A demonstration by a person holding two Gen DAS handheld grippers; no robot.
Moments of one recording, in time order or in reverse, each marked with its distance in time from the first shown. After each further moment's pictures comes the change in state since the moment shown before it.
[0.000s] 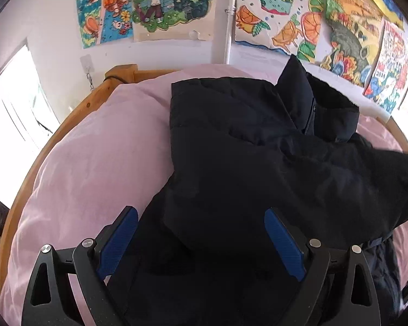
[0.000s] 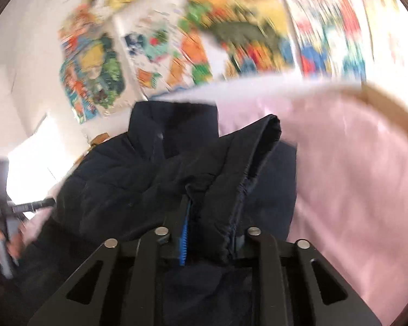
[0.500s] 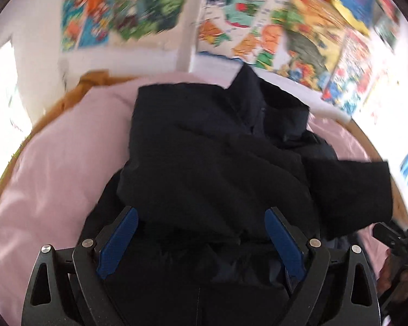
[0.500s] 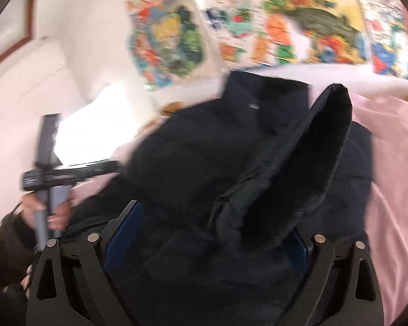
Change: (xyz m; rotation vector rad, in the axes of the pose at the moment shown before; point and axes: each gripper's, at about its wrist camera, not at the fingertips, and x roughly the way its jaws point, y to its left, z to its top) left arm -0.050 -0.010 -0.037 -0.034 -0.057 -0.207; right arm 0.003 0.074 -0.031 -0.056 0.139 0.296
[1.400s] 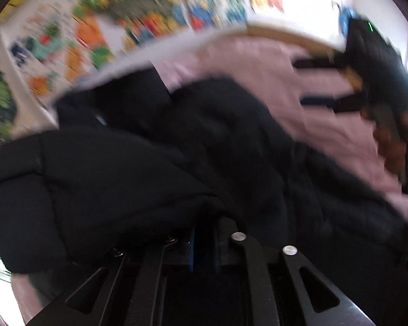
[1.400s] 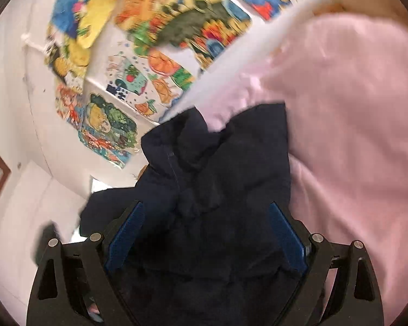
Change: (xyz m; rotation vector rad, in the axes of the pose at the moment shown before) left arm 0.093 -0.204 -0.018 0.753 0.144 -0.100; right arm -0.022 -0.186 -0.003 0.590 -0.119 0.109
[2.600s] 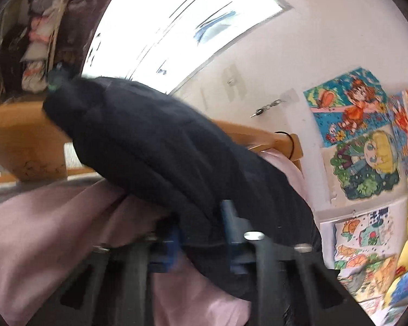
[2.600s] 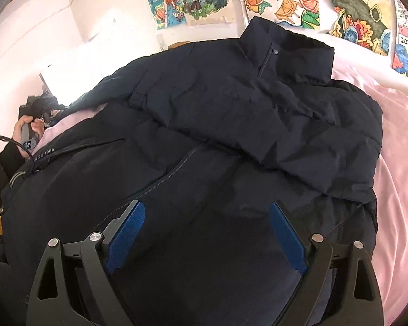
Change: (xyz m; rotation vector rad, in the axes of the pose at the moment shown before) left arm -0.162 0.292 -0.420 -1.891 -0.389 0.305; right arm 0.022 0.158 -0.163 -0.762 0.393 -0.219
